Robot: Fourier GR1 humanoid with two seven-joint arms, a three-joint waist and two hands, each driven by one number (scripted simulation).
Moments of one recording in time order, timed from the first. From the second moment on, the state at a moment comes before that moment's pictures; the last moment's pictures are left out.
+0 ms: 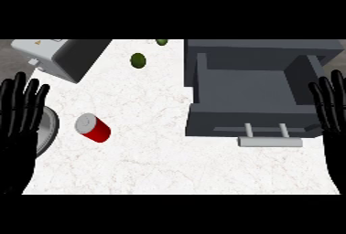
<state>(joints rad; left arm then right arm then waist) 0.01 0.13 0.01 -2.10 0.03 0.01 0.01 -0.01 -0.14 -0.02 -2.10 -0.02 0.03 0.01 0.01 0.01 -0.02</state>
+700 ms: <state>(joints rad) 0.06 0.11 0.06 -2.10 -0.07 0.14 0.31 0.11 -0.09 -0.09 -2.11 -0.03 -0.05 0.19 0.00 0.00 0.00</state>
